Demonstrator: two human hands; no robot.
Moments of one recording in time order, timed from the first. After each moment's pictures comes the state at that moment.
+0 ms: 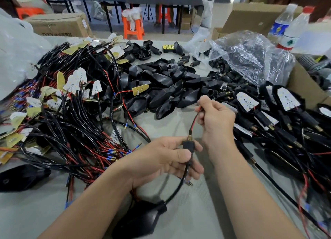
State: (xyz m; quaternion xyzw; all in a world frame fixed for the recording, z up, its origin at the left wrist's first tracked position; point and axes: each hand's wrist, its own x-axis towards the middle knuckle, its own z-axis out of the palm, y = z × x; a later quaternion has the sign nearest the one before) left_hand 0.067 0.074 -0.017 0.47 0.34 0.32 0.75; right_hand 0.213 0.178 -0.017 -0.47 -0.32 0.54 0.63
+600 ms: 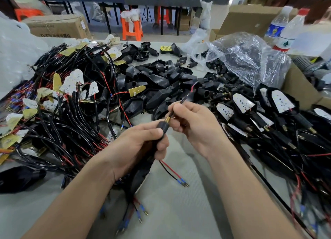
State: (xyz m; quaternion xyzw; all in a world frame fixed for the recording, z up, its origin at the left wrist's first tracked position) left_hand 0.039 0.082 -0.011 0.44 0.35 0.43 0.71; right_hand 0.208 0.155 -0.004 -0.34 -0.49 0.67 0.44
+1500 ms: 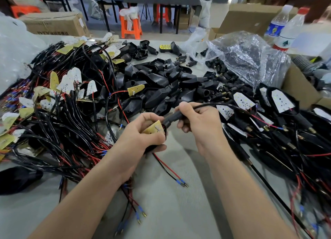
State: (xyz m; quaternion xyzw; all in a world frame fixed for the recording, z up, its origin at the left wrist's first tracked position) left_hand 0.051 0.081 -0.011 0.38 0.51 0.52 0.57; right_hand 0.211 0.158 -0.014 -0.45 -0.51 0.54 0.50
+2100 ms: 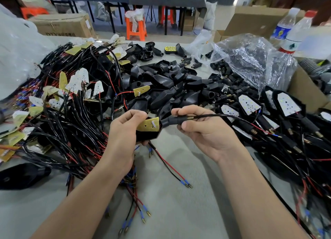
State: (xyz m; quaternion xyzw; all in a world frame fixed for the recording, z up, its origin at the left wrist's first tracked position) left_hand 0.037 0.083 -0.007 0.33 0.56 0.62 0.45; right_hand 0.224 0.154 -0.009 -0.24 -0.47 0.73 0.42
